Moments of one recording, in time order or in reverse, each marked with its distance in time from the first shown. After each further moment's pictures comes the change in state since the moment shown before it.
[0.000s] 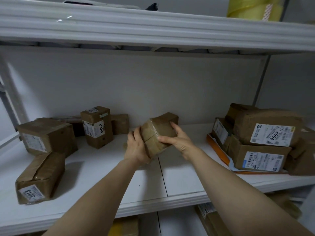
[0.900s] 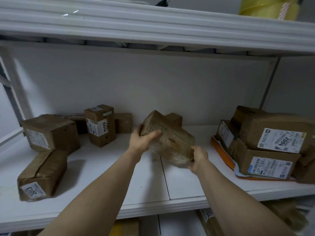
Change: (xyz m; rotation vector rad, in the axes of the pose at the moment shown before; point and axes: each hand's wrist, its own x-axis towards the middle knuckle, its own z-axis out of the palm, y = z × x) left_hand 0.019 0.016 -0.012 -0.946 0.030 -0.307; right_hand 0.011 0.050 -0.024 0.498 0.497 0.480
